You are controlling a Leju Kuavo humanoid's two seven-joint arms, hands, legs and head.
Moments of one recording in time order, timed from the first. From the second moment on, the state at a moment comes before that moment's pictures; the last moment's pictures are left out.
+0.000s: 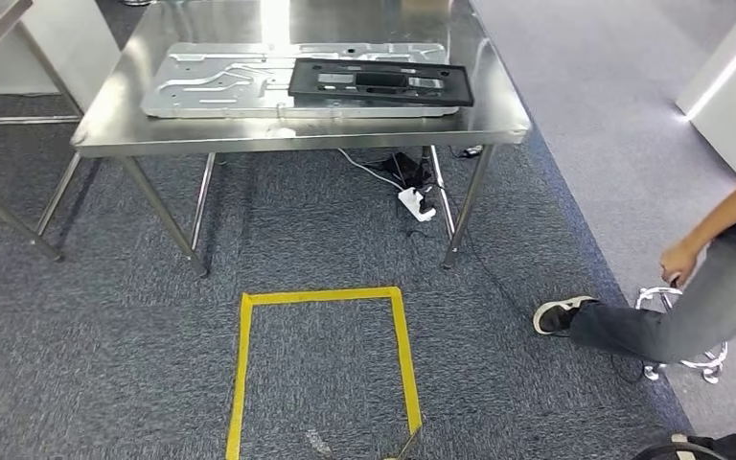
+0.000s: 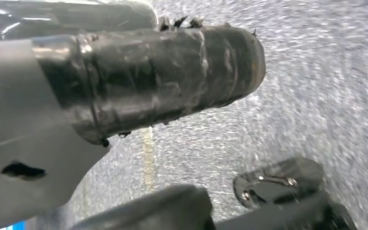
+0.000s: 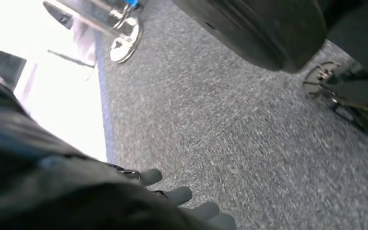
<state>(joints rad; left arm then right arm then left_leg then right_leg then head) -0.13 -0.02 -1.36 -0.23 0.76 0.34 0.12 -0.08 0.07 0.21 -0.23 0.28 -0.05 0.10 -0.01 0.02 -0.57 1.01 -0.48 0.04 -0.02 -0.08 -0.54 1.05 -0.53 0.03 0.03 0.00</state>
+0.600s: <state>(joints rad) -0.12 -0.01 -1.34 -0.23 0.88 0.35 0.12 -0.08 0.00 0.34 -0.23 0.33 -0.06 0.07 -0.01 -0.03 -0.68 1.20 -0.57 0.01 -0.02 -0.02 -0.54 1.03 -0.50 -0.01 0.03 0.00</state>
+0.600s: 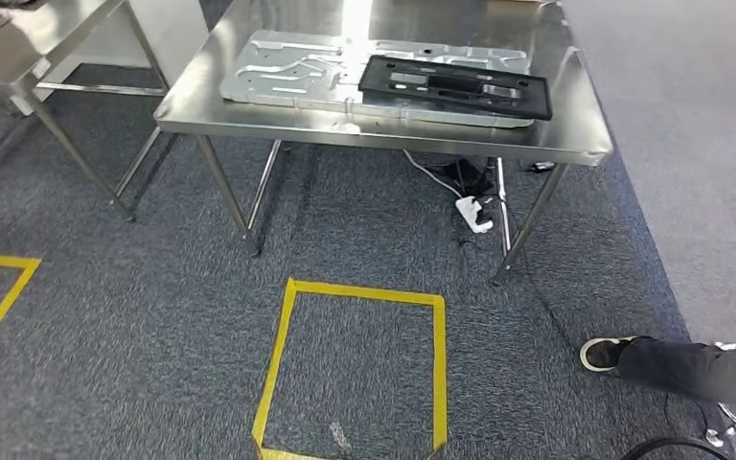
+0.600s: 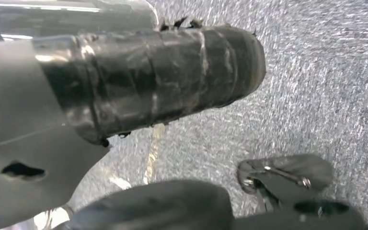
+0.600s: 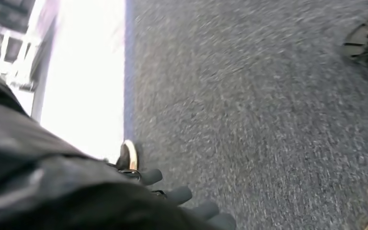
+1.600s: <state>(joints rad) -0.13 -0.01 -1.38 -0.23 0.71 0.28 0.16 -0.08 -0.01 0.41 -0.23 0.22 -0.08 0.06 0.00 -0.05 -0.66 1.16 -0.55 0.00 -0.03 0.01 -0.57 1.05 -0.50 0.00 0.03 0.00</state>
